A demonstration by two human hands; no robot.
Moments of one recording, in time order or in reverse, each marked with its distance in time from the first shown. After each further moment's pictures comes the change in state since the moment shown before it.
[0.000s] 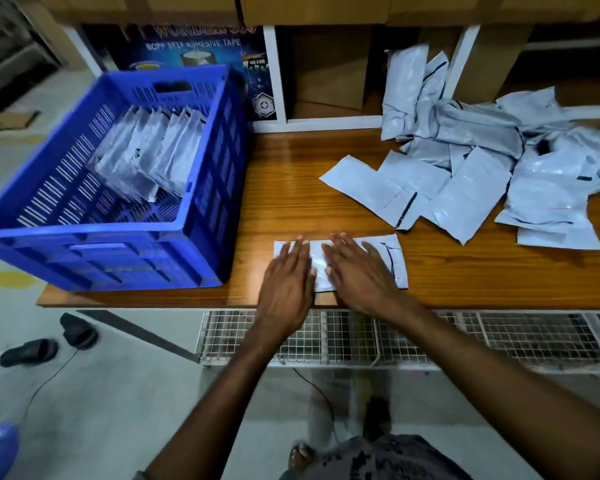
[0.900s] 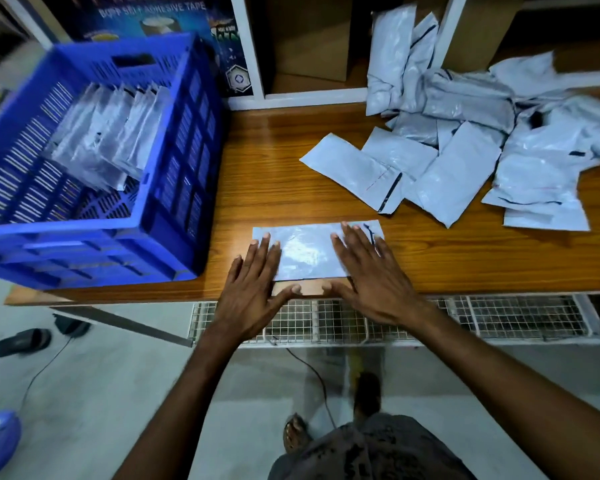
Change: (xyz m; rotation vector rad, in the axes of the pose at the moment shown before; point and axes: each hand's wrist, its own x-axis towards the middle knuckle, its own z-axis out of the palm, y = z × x) left_hand -0.019 -0.030 0.001 0.089 -0.230 0.004; right_hand -0.039 0.058 0.012 -0.014 -0.065 -0.041
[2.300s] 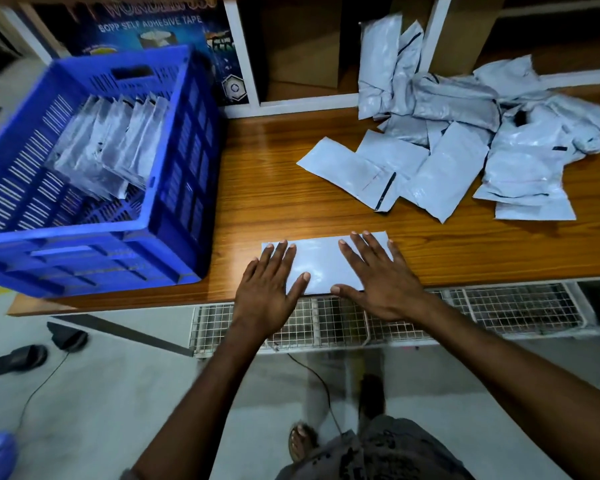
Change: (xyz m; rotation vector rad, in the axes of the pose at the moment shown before) left_hand 0.007 0.015 0.019 0.065 0.049 -0.026; right_hand -0.012 0.007 0.006 -0.054 -0.126 0.109
